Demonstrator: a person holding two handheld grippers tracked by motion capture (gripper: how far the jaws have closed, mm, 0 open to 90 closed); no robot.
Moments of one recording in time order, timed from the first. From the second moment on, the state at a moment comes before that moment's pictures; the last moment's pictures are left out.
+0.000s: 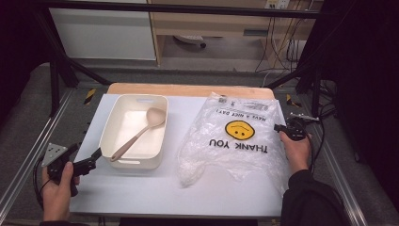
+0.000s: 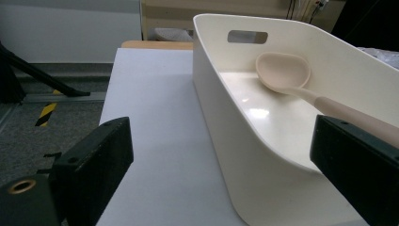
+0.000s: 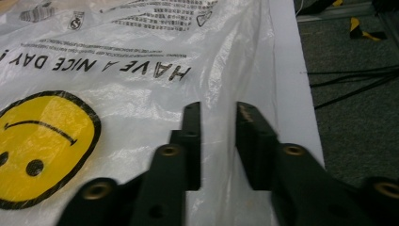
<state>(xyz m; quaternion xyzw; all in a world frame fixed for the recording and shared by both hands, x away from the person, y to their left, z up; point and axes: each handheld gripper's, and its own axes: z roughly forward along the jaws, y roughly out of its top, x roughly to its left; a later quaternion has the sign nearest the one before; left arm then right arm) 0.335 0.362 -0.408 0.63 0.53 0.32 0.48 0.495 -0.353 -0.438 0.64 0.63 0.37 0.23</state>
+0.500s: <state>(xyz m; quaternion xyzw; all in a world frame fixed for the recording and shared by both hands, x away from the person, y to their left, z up) 0.335 0.364 -0.408 0.63 0.53 0.32 0.48 0.441 -0.325 -0.399 0.57 0.69 0.37 0.24</state>
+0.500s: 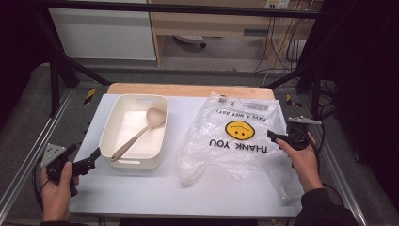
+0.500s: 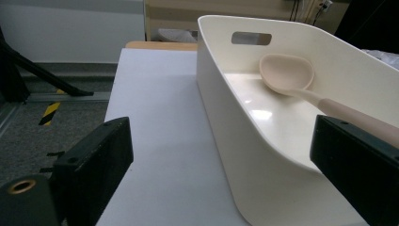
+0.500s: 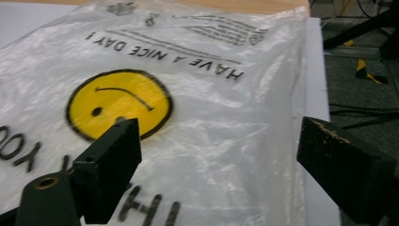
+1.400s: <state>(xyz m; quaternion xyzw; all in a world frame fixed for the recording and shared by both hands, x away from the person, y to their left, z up) 0.335 0.364 -0.408 0.63 0.53 0.32 0.47 0.366 -0.191 -0.420 0.42 0.80 0.41 0.14</state>
